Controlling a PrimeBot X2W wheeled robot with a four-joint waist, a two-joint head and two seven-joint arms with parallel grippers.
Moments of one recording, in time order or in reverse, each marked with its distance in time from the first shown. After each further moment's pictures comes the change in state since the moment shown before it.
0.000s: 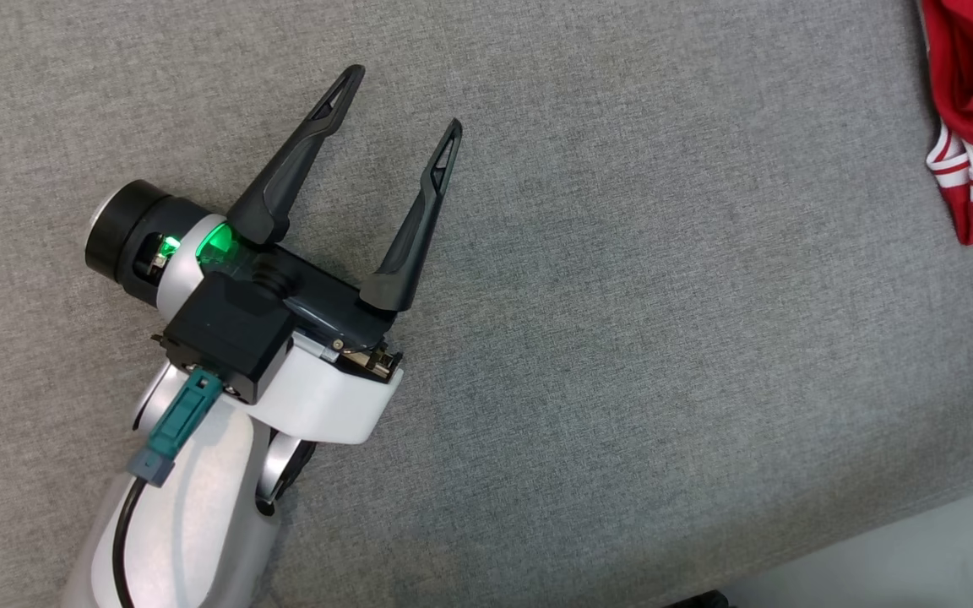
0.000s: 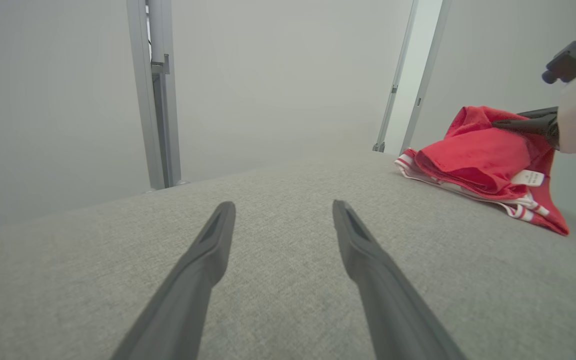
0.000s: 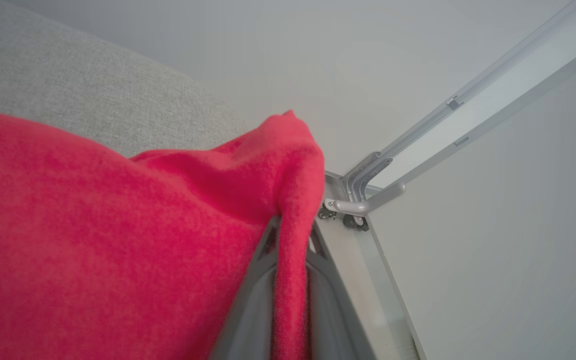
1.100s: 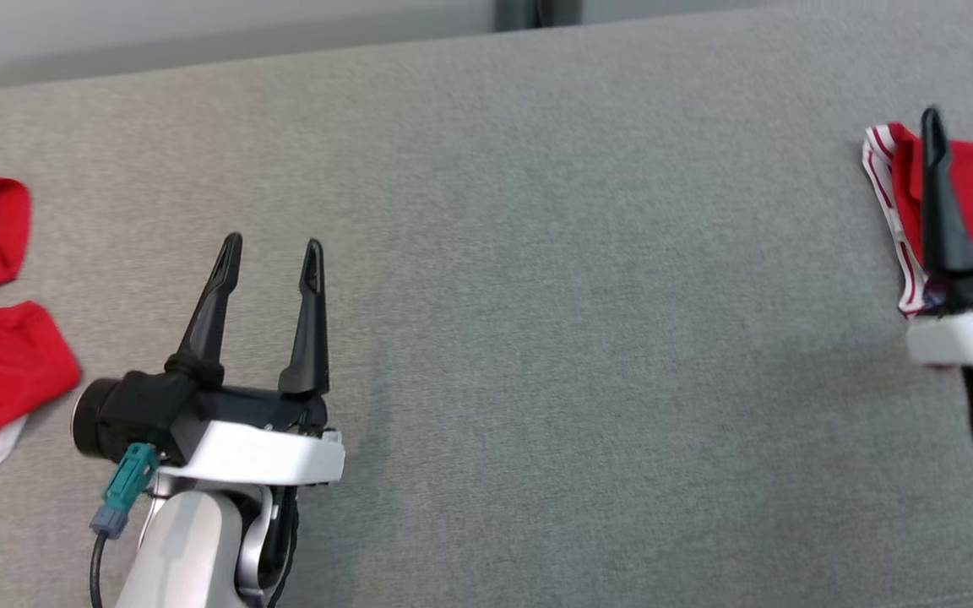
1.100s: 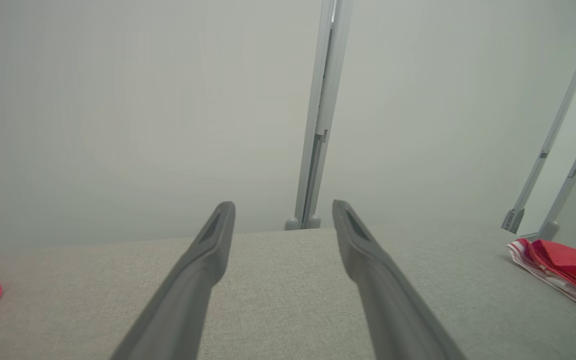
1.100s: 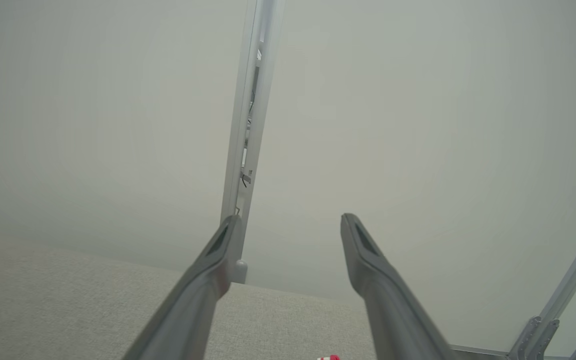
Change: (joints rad) left arm 0.231 -0.080 0.148 0.167 -0.160 0.115 -0.088; right arm 0.562 0.336 -0.179 -0.756 -0.038 0.000 0.000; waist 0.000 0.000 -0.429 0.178
